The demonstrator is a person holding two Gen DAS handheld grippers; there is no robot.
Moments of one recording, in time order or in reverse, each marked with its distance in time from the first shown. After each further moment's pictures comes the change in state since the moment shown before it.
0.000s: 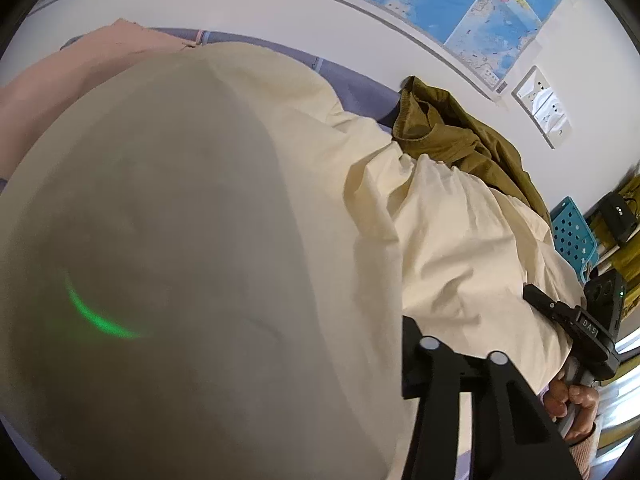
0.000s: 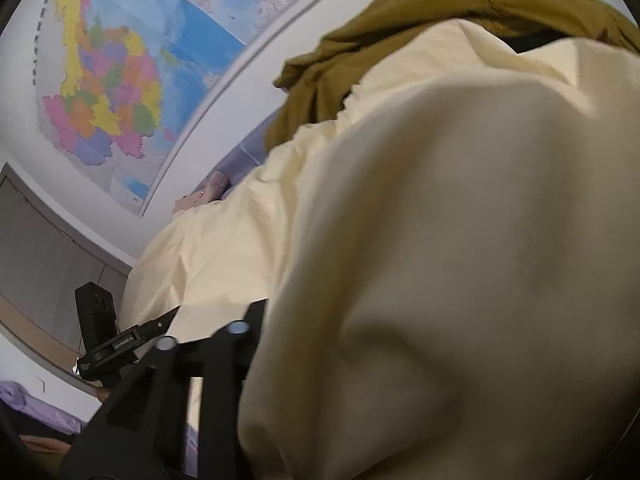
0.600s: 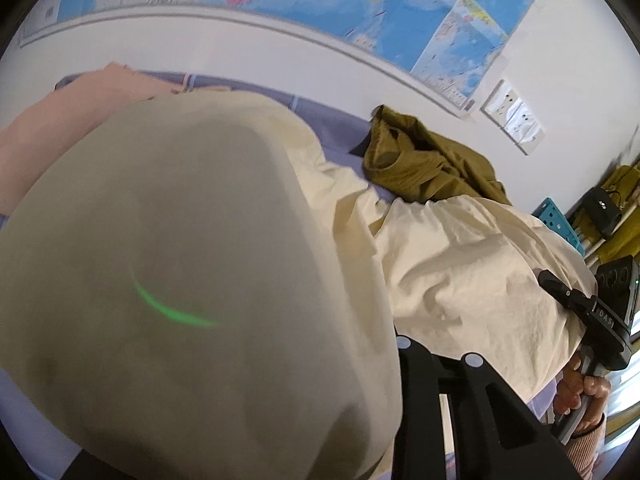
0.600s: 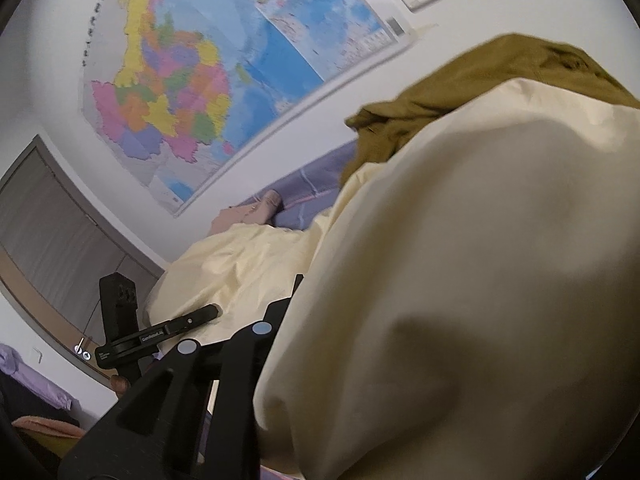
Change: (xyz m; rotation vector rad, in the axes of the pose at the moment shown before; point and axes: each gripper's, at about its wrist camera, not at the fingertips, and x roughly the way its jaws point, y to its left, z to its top) left arm -0.042 -0.014 0.015 0.063 -0.063 -0.038; right arm -0.041 0.061 0.017 -0.130 -0.078 0.079
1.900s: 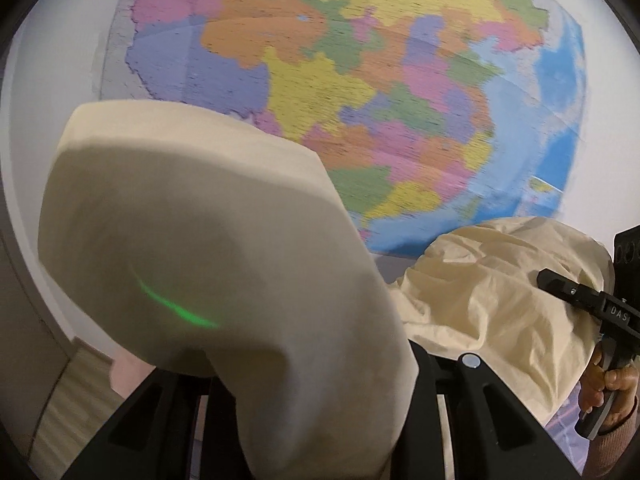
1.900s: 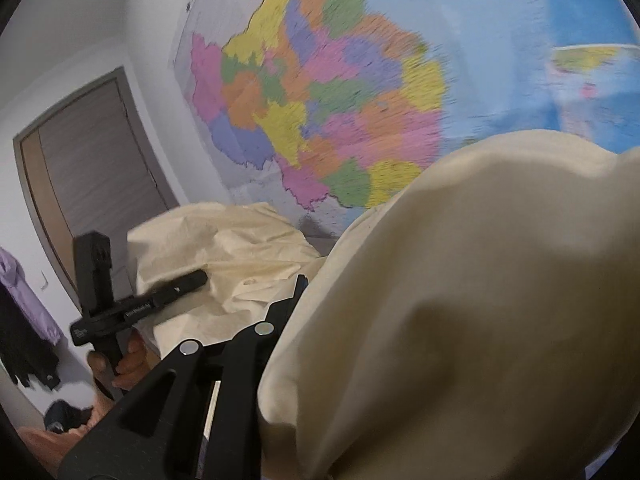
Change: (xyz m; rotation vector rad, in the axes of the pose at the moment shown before) left arm -0.140 0.071 0.160 0.090 -0.418 0.304; right arm 0.151 0.186 0.140 -0.381 -0.035 0.243
